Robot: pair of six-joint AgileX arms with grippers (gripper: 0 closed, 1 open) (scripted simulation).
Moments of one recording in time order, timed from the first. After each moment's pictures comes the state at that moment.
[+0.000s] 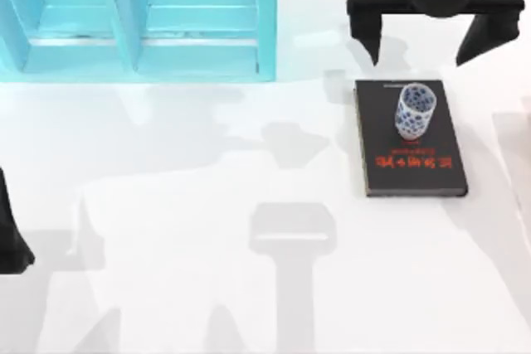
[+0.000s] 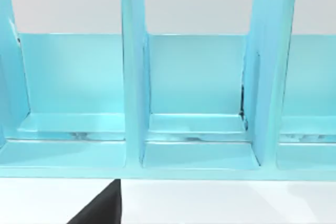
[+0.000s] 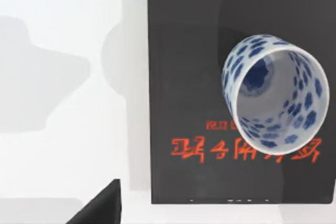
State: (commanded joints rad) left arm 0.00 0.00 0.00 0.00 0.00 0.00; right arm 0.36 2.35 2.38 -1.51 0.04 0.38
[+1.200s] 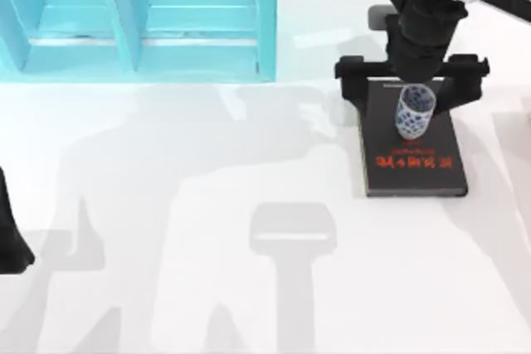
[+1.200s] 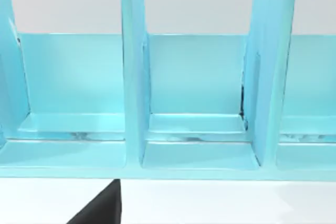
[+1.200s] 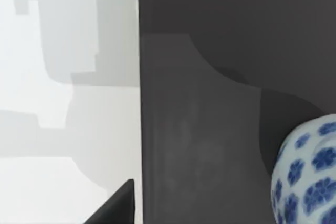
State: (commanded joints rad) left arm 0.00 0.00 0.00 0.00 0.00 0.00; right arm 0.36 2.36 2.00 -1.12 0.04 0.38
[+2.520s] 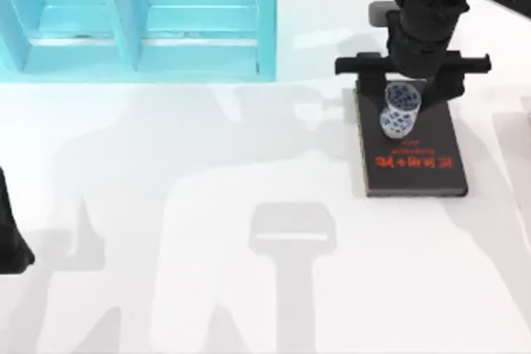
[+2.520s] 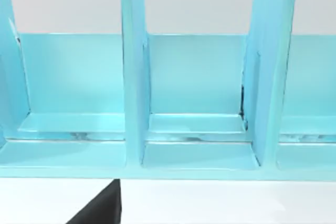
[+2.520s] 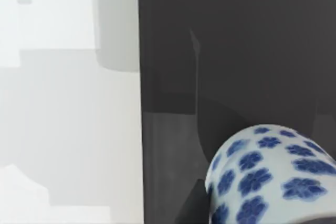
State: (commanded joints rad) left arm 0.00 0.00 0.00 0.00 0.00 0.00; right arm 0.36 2.36 2.04 -1.16 0.04 0.38
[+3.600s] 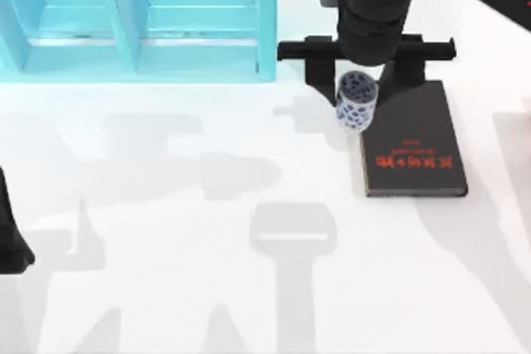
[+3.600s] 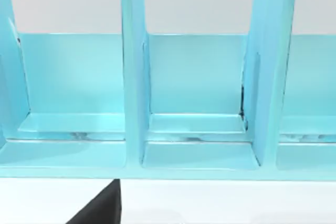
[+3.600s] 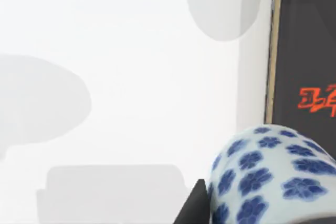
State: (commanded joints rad) left arm 0.00 0.00 0.00 0.00 0.00 0.00; right arm 0.54 2.28 2.18 -1.38 0.06 0.56
